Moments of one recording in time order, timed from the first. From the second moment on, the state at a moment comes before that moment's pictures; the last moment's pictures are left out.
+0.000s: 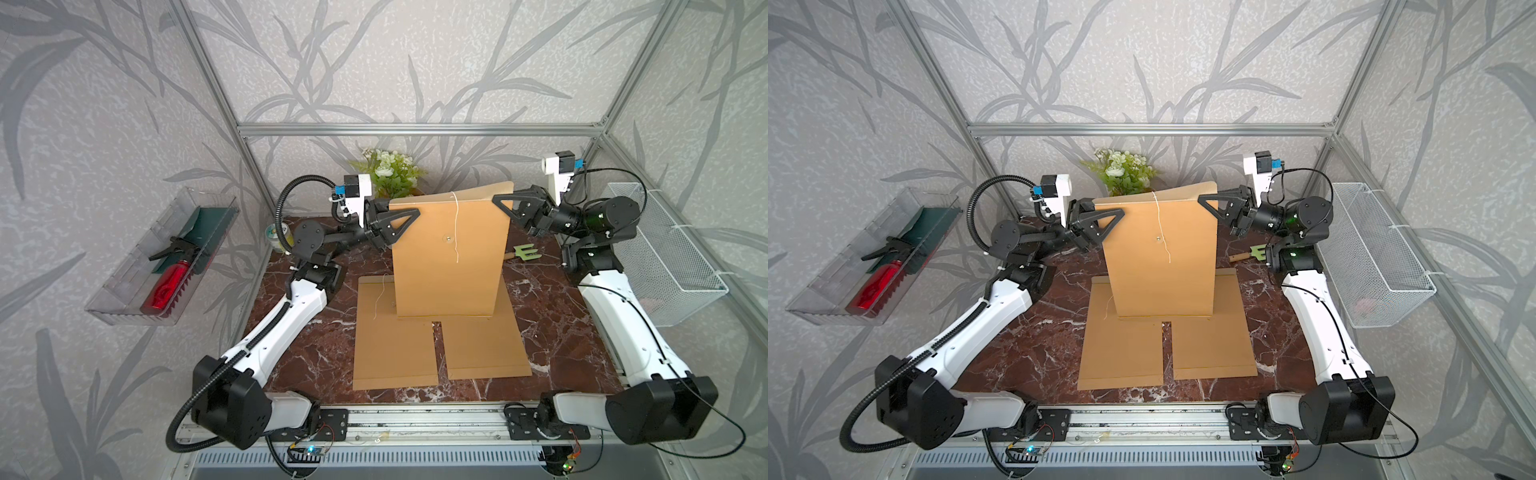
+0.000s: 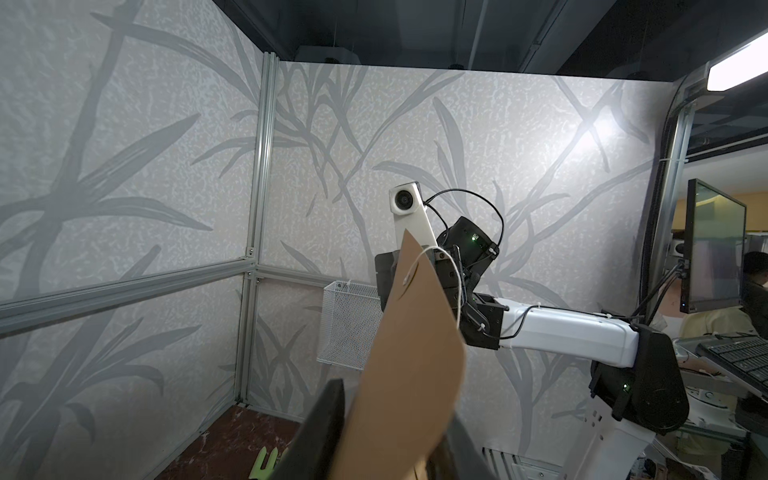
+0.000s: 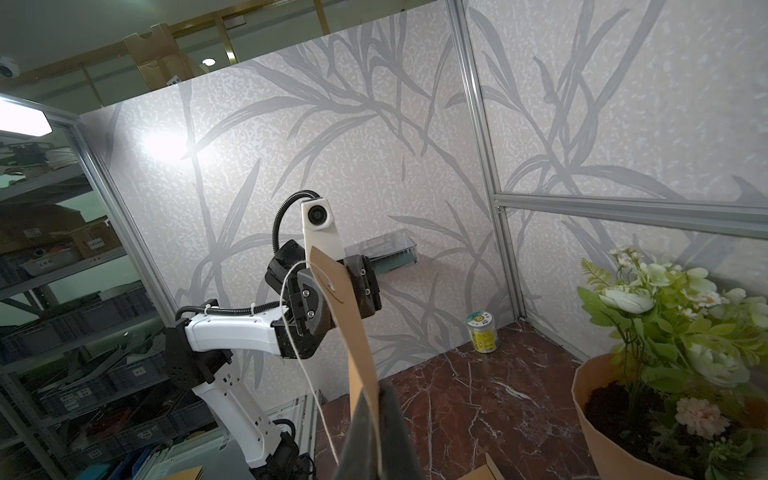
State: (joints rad) left arm -0.39 1.36 1.19 0.84 0.86 -0.67; right arm 0.07 1.32 1.33 0.60 -1.22 0.88
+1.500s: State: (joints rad) left arm -0.39 1.32 1.20 0.72 0.67 -0.75; right arm 0.08 1.40 1.37 0.77 -1.26 0.93
